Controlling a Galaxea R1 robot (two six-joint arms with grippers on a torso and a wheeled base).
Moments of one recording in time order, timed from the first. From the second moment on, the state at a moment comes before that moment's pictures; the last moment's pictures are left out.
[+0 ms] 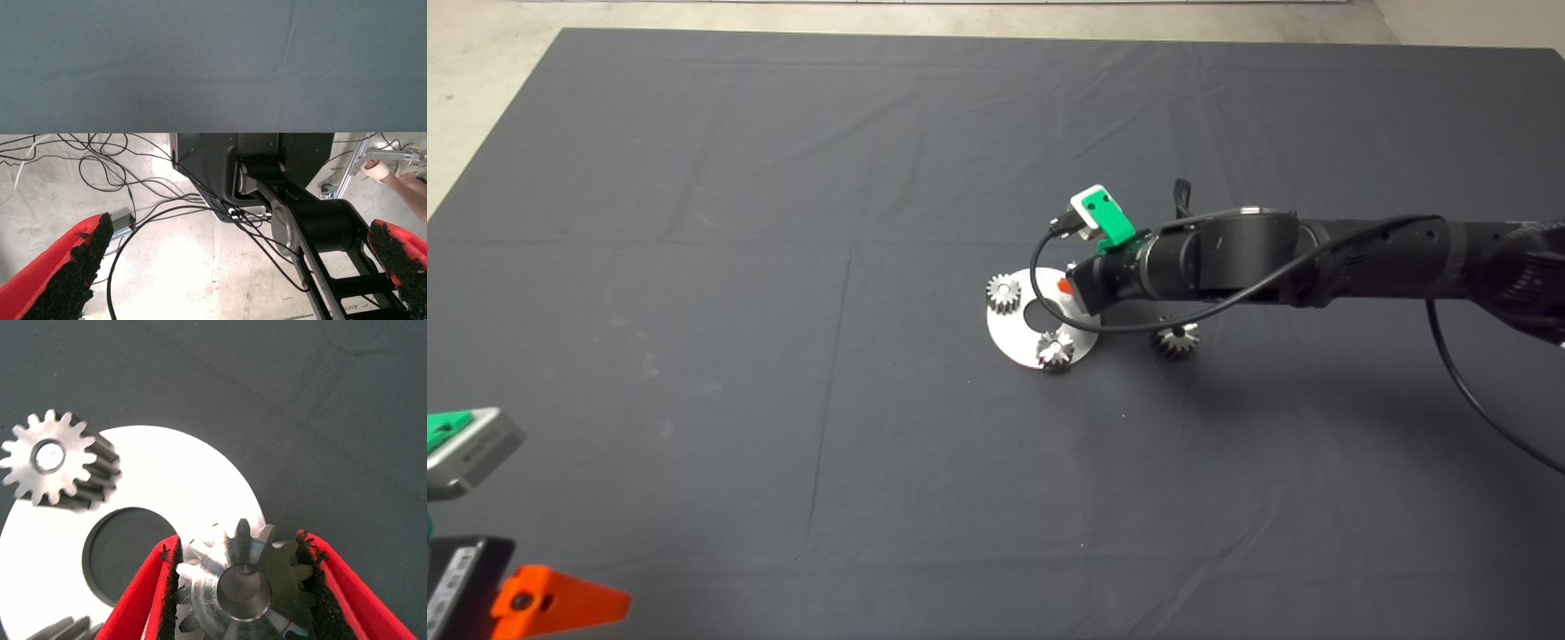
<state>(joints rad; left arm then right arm) -0.71 1.58 -0.30 -0.10 1.39 -1.33 0.22 2.57 -1.08 -1.00 -1.18 1.09</state>
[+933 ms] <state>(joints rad) -0.70 1.60 -0.30 -0.11 1.39 -1.33 0.21 2.57 -1.09 -1.00 -1.18 1.09</state>
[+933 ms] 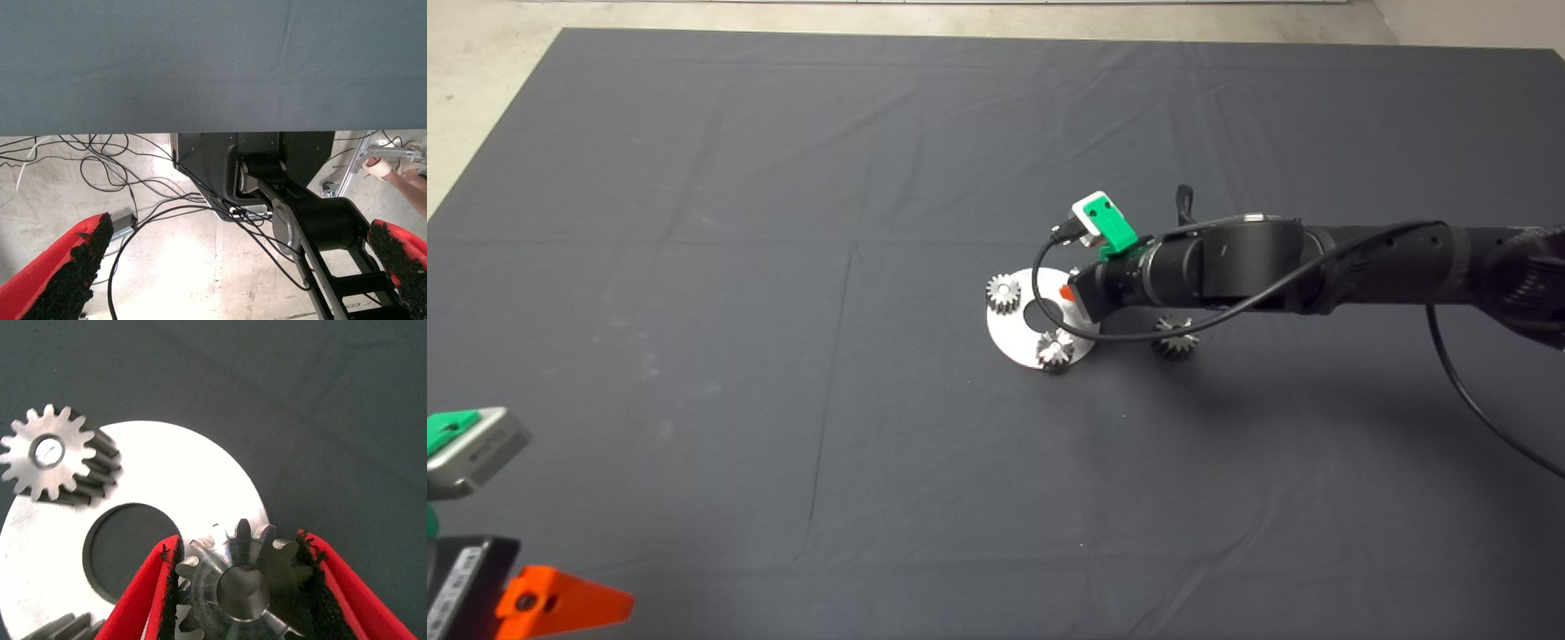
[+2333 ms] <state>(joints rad) -0.70 1.60 -0.30 -0.10 1.39 -1.33 0.21 2.58 -1.11 -1.00 -1.17 1.09</state>
